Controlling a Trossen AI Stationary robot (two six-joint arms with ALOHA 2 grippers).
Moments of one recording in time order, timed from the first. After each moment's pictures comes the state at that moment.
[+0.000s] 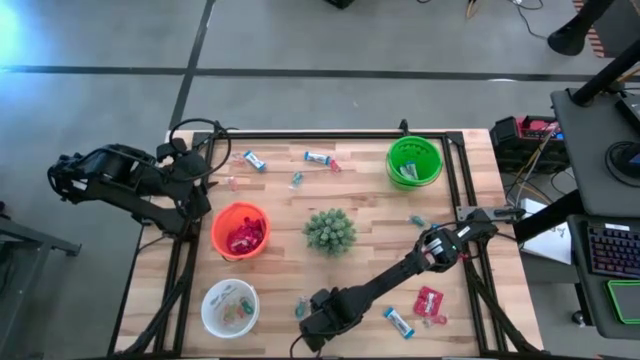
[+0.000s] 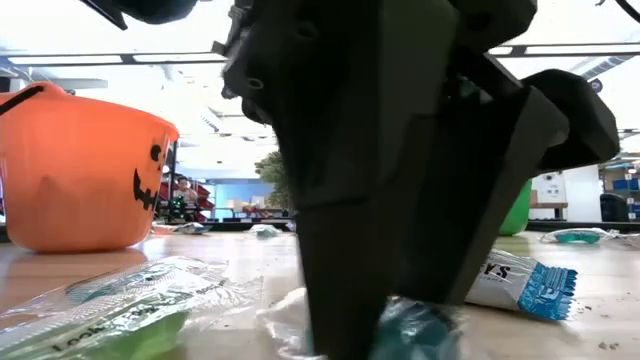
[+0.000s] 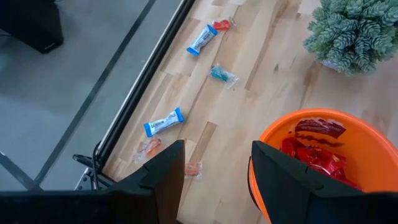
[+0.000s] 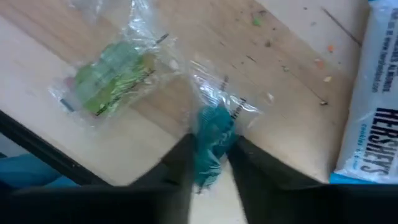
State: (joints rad) left arm -0.22 0.92 1.39 -1.55 -0.58 -0.44; right arm 0.52 2.50 2.14 -0.95 -0.16 1.47
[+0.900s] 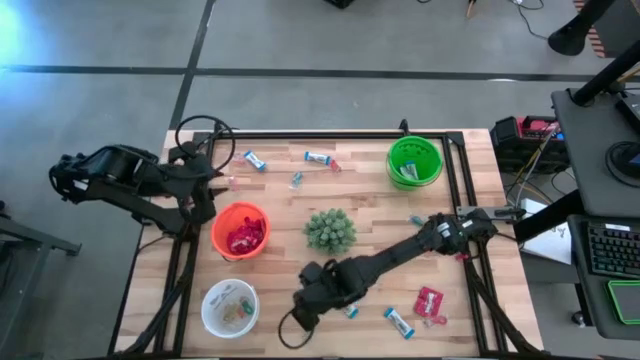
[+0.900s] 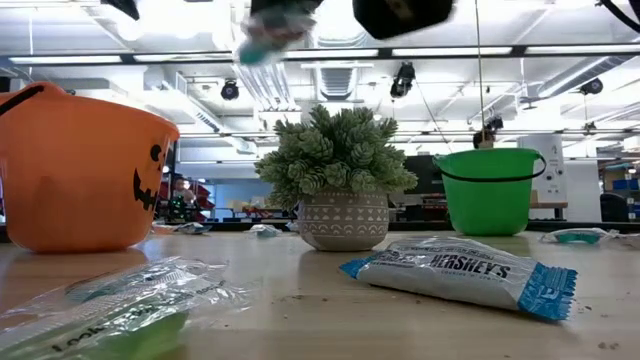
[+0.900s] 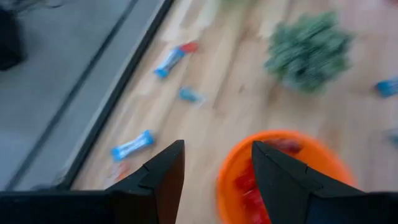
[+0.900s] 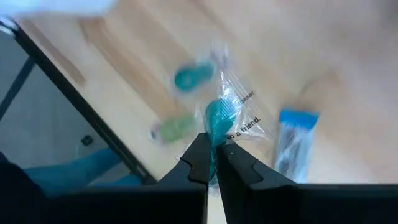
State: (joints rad) left arm -0.22 0.94 1.39 -1.40 -0.49 -0.38; right arm 0.42 2.35 2.36 -1.19 0.03 1.21
